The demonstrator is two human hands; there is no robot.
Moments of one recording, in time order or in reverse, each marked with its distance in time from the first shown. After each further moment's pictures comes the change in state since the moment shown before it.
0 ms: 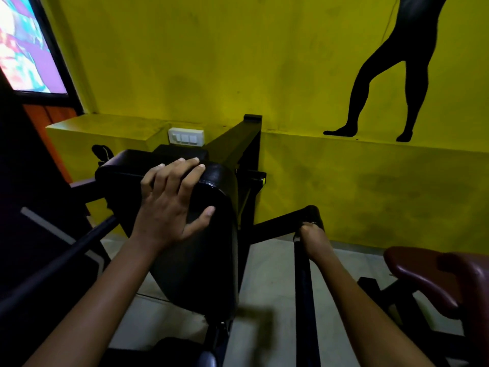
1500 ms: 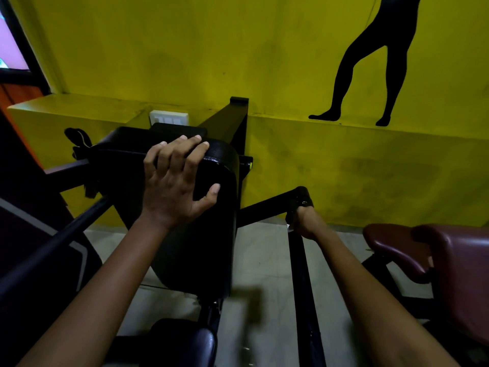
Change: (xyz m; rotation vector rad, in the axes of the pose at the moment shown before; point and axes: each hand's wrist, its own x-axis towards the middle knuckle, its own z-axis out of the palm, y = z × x) left_hand -0.001 -0.001 0.016 0.000 0.142 0.013; right_hand -0.013 -0.009 -0.016 0.072 -0.180 0.178
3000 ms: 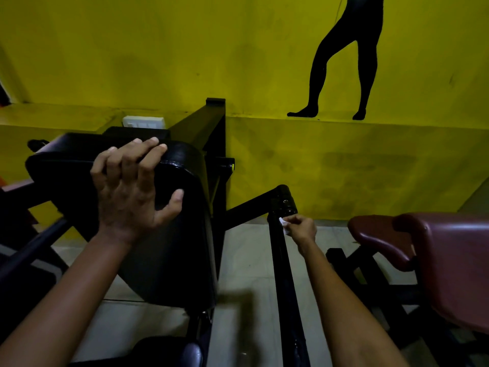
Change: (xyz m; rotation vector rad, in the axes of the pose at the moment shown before) left_hand -0.001 0.003 0.006 0.009 0.048 -0.023; right_hand 0.008 0.039 0.058 1.039 0.406 0.404
